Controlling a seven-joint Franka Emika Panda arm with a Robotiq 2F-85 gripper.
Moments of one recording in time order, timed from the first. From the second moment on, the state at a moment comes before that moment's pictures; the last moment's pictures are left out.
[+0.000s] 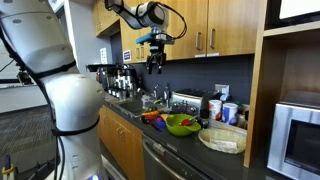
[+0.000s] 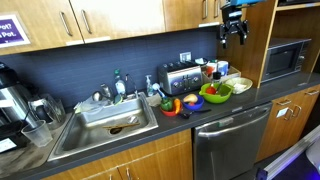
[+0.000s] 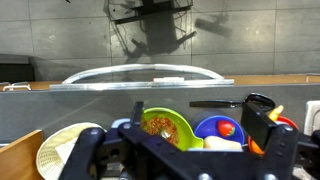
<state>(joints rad) -0.01 -0.35 0.09 -2.16 0.04 1.61 0.28</state>
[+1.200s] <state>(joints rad) 0.00 -0.29 0.09 -2.15 0.04 1.67 0.26</state>
